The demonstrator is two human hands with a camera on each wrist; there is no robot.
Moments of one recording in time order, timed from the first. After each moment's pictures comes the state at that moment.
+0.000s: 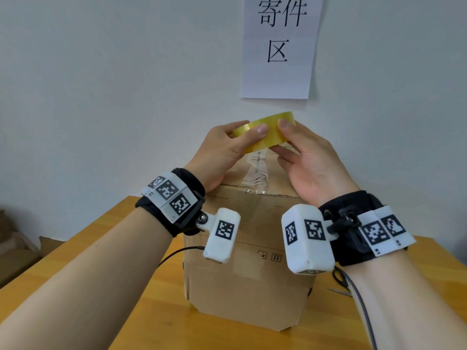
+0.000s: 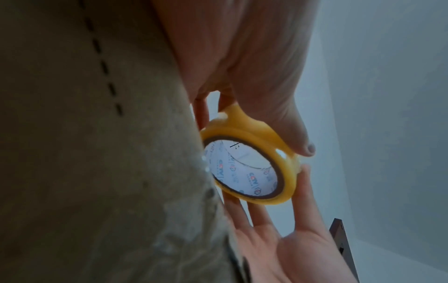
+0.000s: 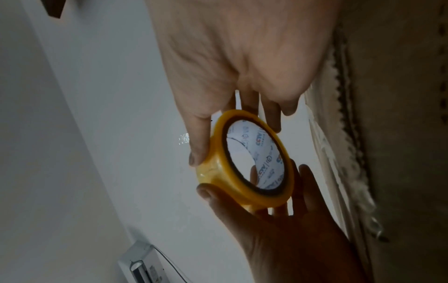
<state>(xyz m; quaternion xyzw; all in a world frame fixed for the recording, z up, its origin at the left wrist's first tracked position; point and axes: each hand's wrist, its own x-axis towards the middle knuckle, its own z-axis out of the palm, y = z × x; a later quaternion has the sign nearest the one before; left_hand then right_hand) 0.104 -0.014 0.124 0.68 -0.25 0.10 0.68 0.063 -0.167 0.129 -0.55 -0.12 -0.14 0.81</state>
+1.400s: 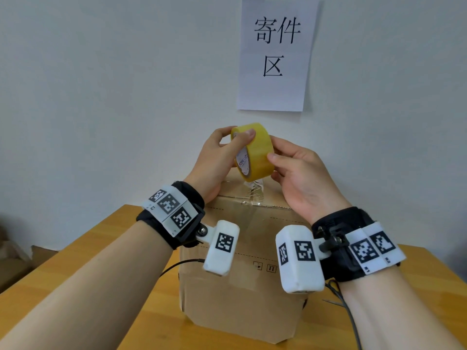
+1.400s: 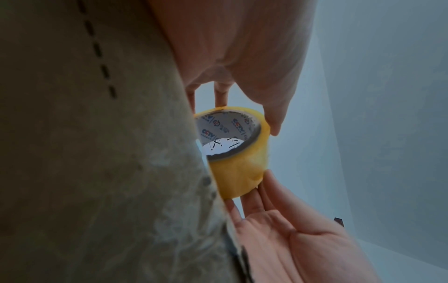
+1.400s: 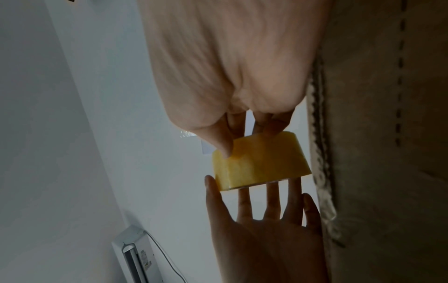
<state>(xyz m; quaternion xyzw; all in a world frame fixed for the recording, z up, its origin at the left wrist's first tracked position) 0.098 -0.019 0.131 0.64 -0.17 0.10 0.74 0.073 -0.170 0.118 -0.64 -0.15 -0.15 0.74</state>
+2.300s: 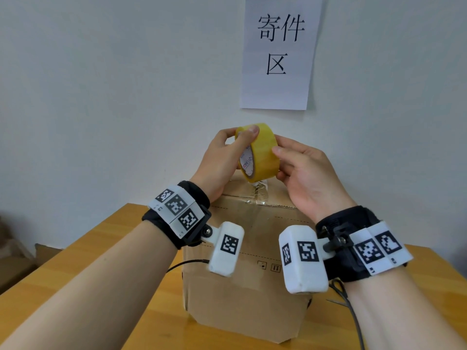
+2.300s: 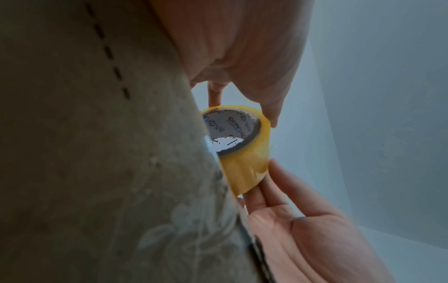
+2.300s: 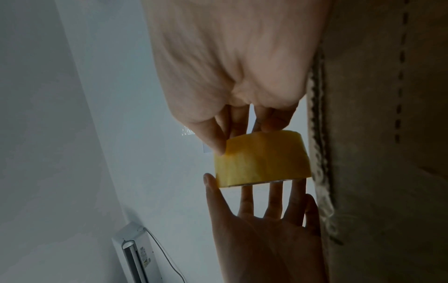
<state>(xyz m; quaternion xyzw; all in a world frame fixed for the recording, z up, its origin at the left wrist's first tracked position) 0.108 -0.019 0.126 0.65 -0.18 0.11 0.73 0.071 -0.168 0.121 -0.62 -0.12 -0.16 0.76</state>
